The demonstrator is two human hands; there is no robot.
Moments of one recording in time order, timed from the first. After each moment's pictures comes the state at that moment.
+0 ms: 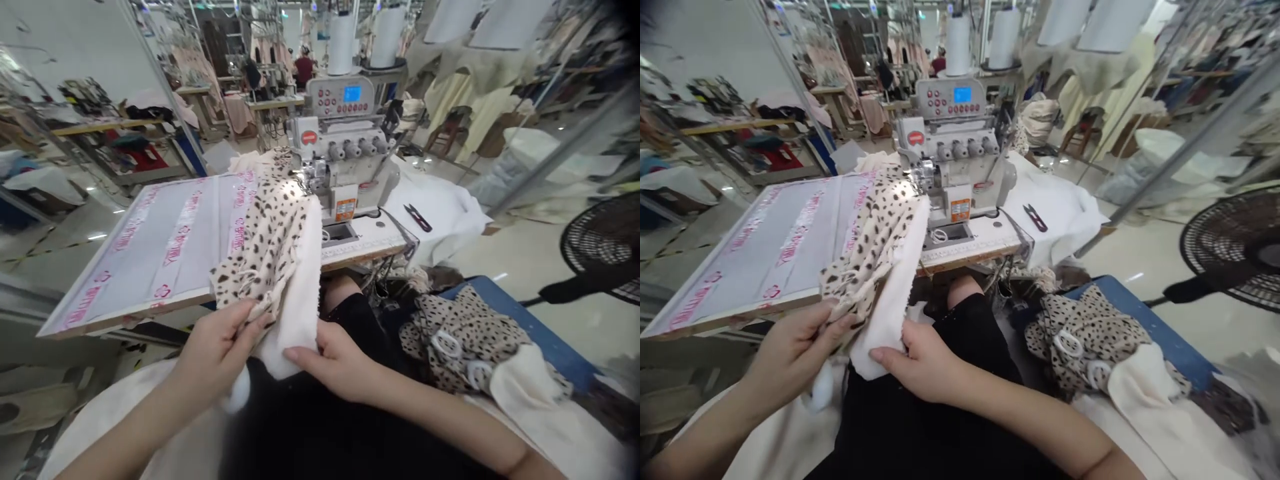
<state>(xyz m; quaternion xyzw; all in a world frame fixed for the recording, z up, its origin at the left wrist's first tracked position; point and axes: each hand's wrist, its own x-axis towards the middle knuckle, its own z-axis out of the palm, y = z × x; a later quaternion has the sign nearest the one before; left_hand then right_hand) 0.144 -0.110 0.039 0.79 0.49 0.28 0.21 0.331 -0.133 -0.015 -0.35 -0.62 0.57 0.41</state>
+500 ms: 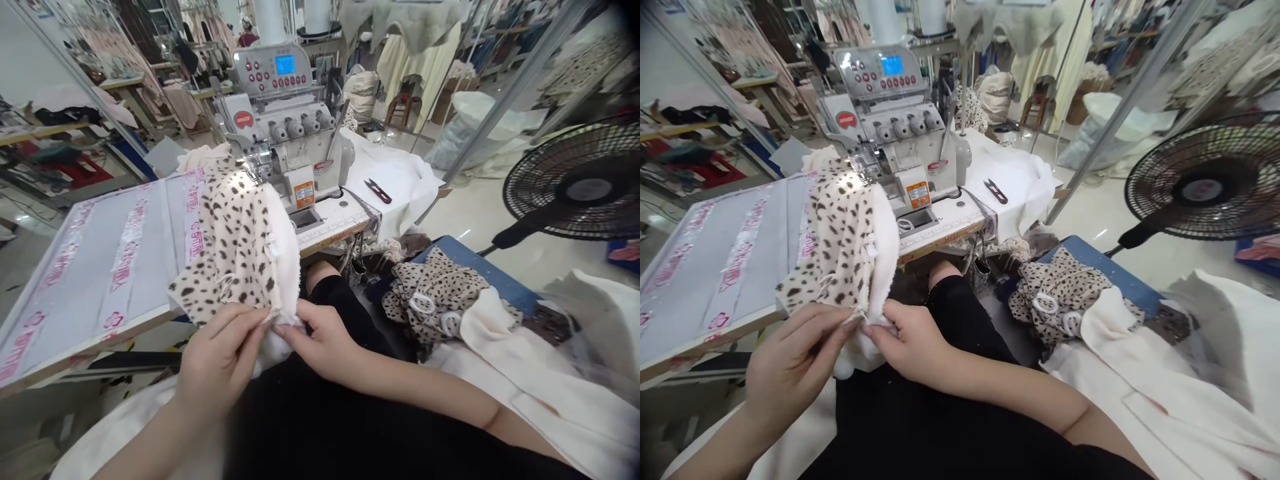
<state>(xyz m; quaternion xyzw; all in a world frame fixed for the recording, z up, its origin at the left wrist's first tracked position) 0.188 -0.112 0.020 0.89 0.33 0.32 0.03 0.349 -0.141 -0.026 -0.44 -0.63 0.41 0.49</state>
